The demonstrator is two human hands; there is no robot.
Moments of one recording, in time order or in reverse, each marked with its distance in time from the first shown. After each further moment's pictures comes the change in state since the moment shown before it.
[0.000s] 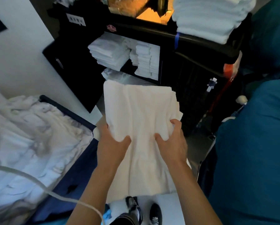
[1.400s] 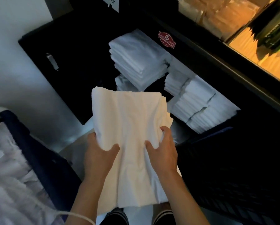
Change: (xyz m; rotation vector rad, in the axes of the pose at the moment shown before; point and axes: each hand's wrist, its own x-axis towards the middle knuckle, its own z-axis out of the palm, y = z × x) left_hand 0.456 -0.079 0.036 -0.160 0.174 -0.286; right_hand 0.355 -0.124 0.322 -0.229 -0.264 -0.171
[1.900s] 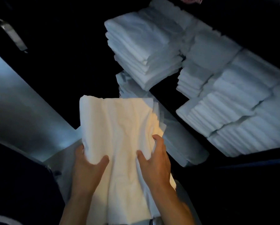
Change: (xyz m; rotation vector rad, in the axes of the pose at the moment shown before) left_hand 0.094 -0.101 0.109 -0.003 0.168 -0.070; right_hand 0.103 0.101 0.119 0.048 -0.123 -0.074
